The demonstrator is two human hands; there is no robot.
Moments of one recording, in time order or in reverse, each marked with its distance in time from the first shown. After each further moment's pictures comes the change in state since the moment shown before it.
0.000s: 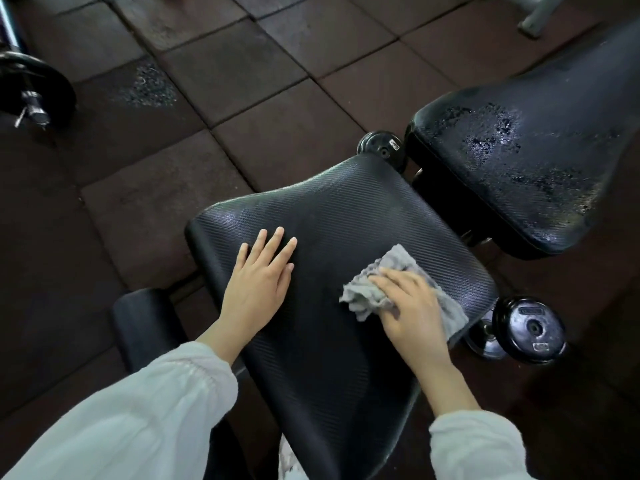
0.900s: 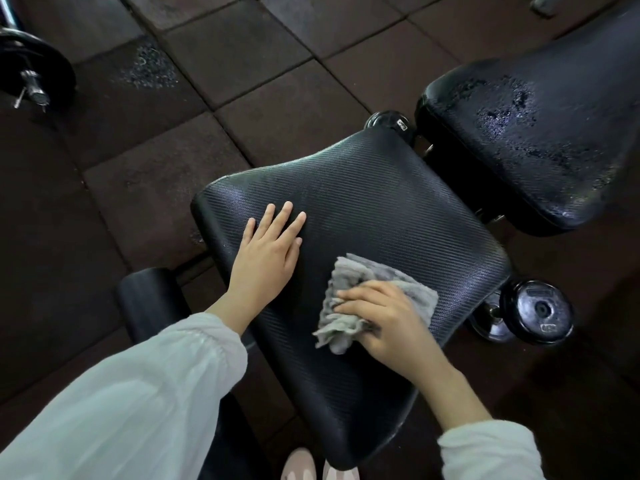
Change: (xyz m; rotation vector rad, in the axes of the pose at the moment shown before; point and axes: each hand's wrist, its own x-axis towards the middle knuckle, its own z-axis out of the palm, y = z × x) left_hand -0.004 -0.004 0.006 -0.046 0.005 -0.010; right_hand -0.031 -0.034 0.005 0.180 -0.267 -0.268
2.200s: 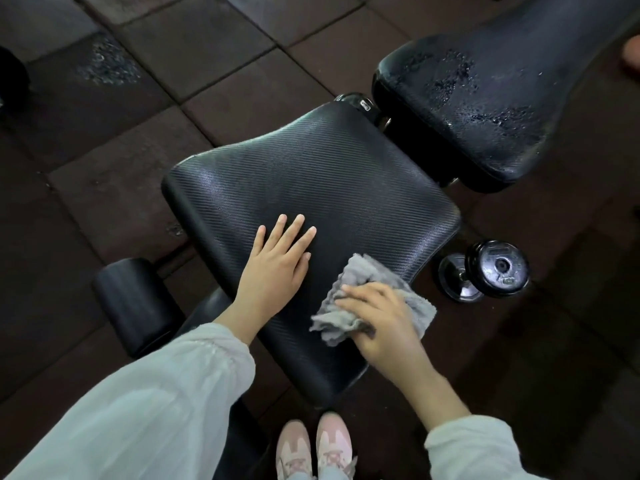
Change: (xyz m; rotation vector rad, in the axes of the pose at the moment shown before) left_hand -0.051 0.049 0.018 0.061 0.049 0.238; right_hand -0.075 -0.021 0.007 -0.054 0.151 0.168
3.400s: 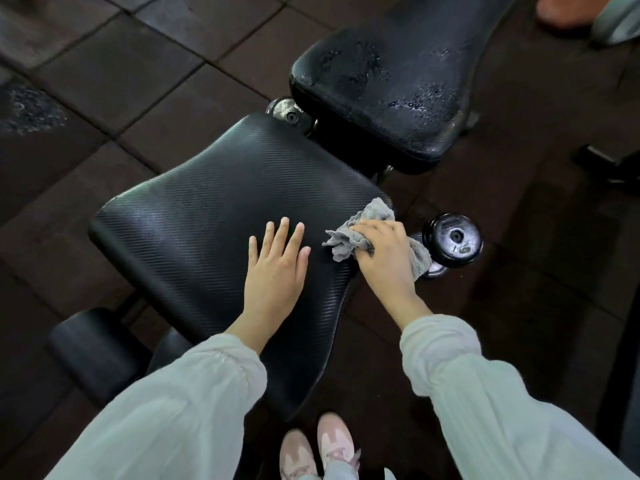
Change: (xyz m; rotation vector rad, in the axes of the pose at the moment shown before) left_hand 0.037 0.079 0.005 -0.114 -0.117 -0.059; right_hand 0.044 0.074 -0.050 -0.081 0.386 0.371
